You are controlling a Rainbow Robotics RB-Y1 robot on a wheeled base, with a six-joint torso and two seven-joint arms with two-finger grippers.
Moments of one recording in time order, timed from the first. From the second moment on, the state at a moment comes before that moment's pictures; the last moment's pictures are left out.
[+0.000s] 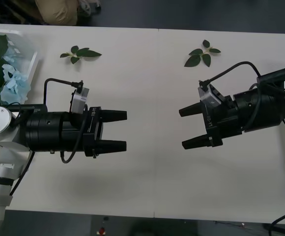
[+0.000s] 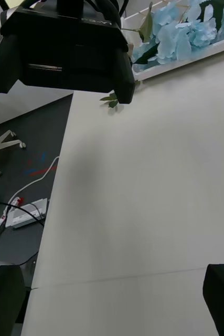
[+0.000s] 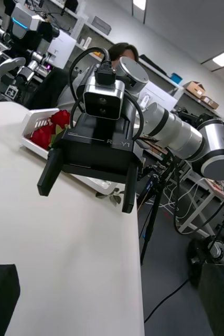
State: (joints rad) right arm -0.36 -0.51 0.02 -1.63 -1.60 1.55 2.68; left arm -0.20 0.30 0.05 -1.61 1.83 1.49 -2.71
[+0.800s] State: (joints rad) right arm -0.36 -0.51 0.02 -1.63 -1.60 1.55 2.68; left arm -0.20 0.30 0.05 -1.61 1.83 1.49 -2.71
